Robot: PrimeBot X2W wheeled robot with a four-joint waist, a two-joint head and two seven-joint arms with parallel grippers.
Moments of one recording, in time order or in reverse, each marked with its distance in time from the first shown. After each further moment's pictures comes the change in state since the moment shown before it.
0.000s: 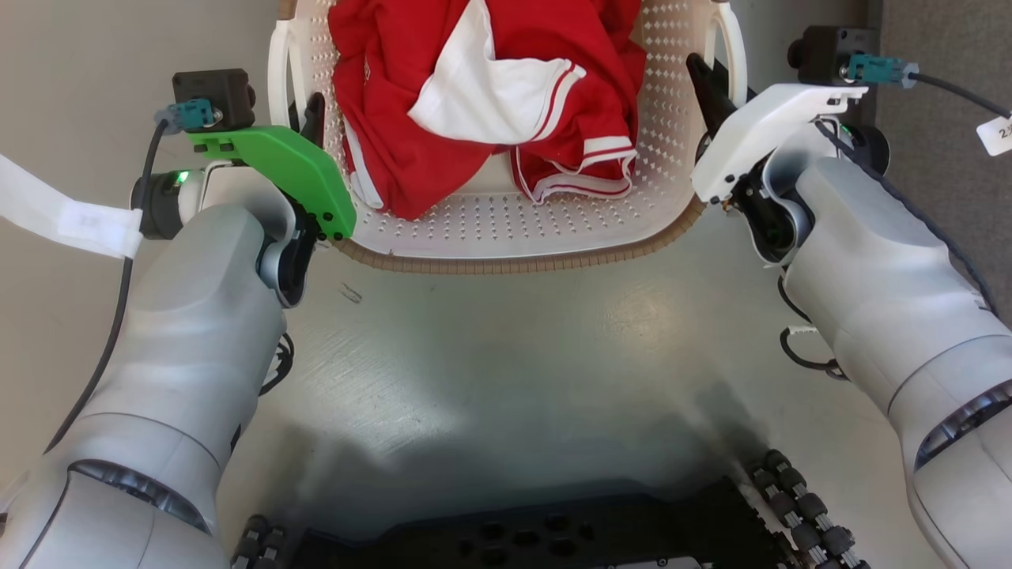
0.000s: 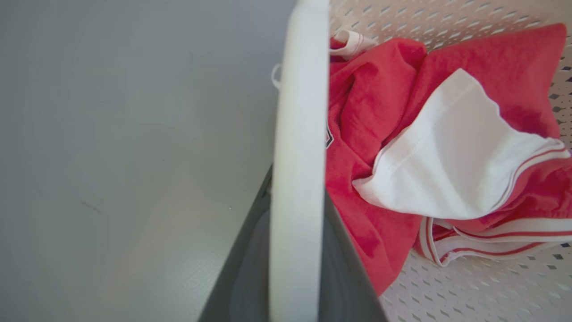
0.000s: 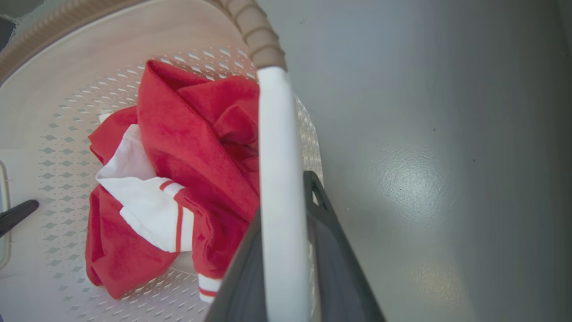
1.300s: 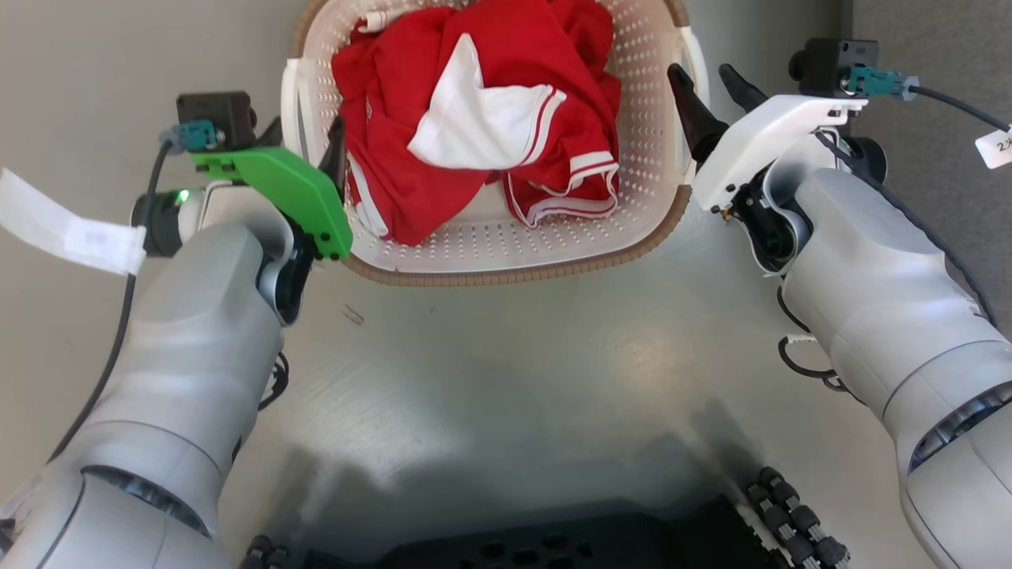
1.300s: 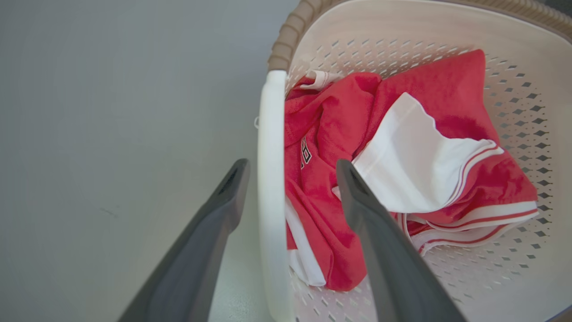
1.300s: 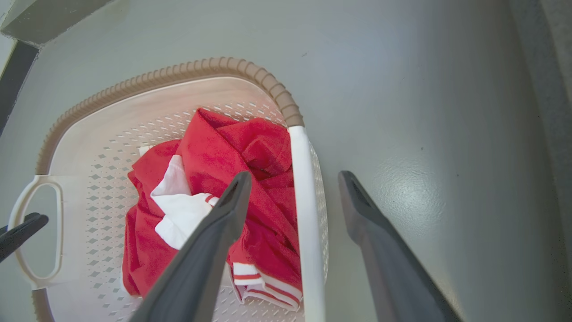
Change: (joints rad) left arm 0.004 -0.002 -0.047 0.063 -0.027 -0.018 -0.026; right arm 0.002 0.011 0.002 0.045 0.016 0.009 -0.021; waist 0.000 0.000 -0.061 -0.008
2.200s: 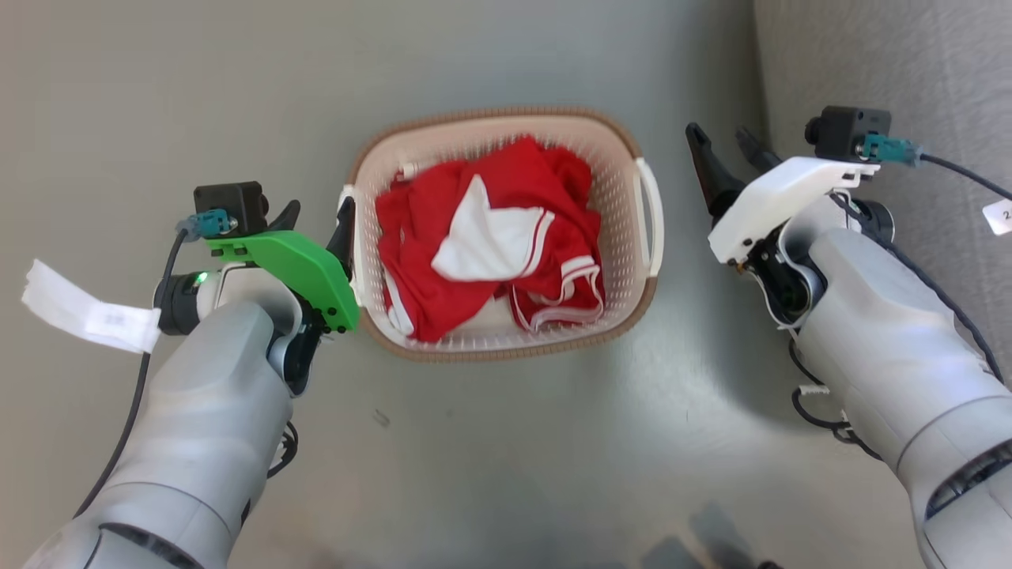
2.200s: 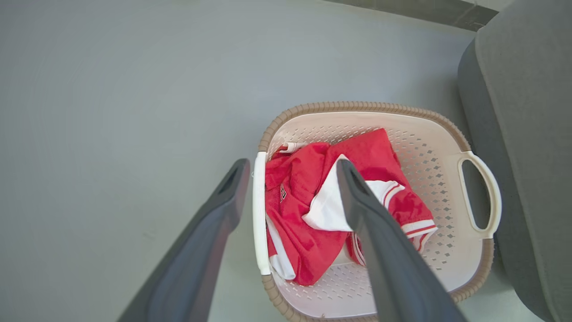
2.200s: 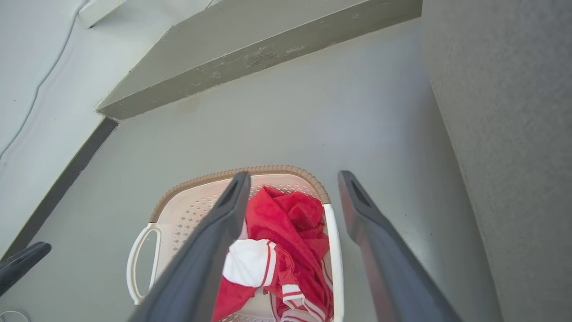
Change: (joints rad) left arm 0.145 0.003 0.027 -0.012 0.000 -0.025 -0.036; right arm 0.144 -0.043 -0.077 -0.089 -0.020 0.000 -0.001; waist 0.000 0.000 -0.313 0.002
